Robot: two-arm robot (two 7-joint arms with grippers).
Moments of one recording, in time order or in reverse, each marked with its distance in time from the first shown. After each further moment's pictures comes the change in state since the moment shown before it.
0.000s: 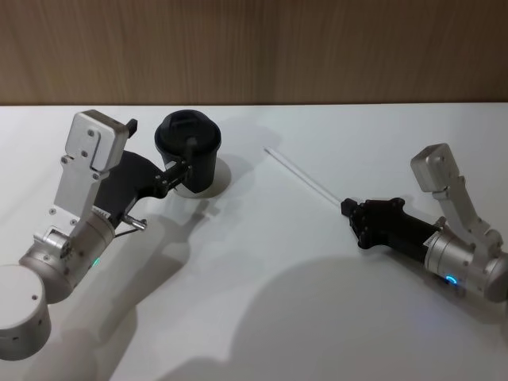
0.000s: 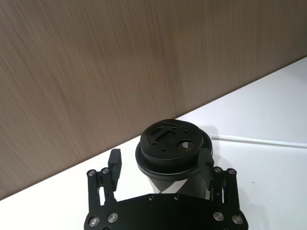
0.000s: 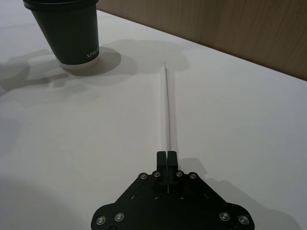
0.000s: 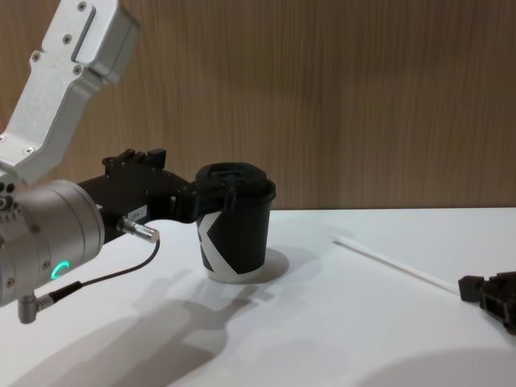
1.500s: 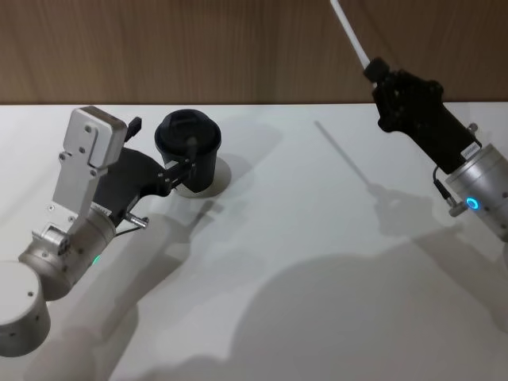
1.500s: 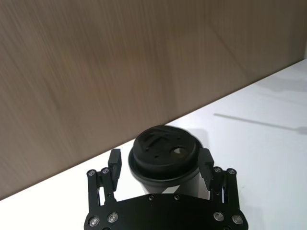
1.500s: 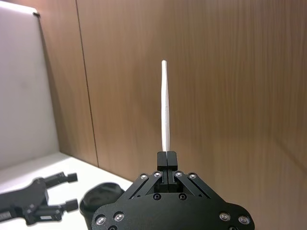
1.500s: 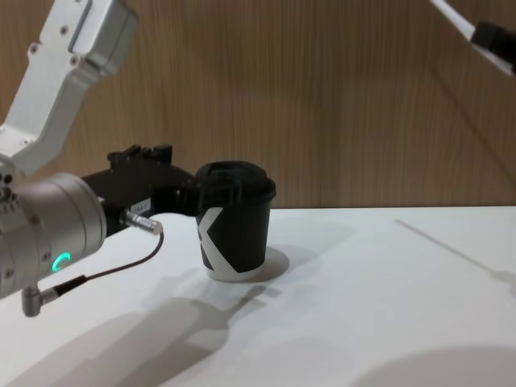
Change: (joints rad) left arm -0.003 -0.001 -0.007 -0.005 -0.027 -0.003 -0.036; right arm 0.008 -0.108 0.163 -0.156 0.305 -0.247 0.086
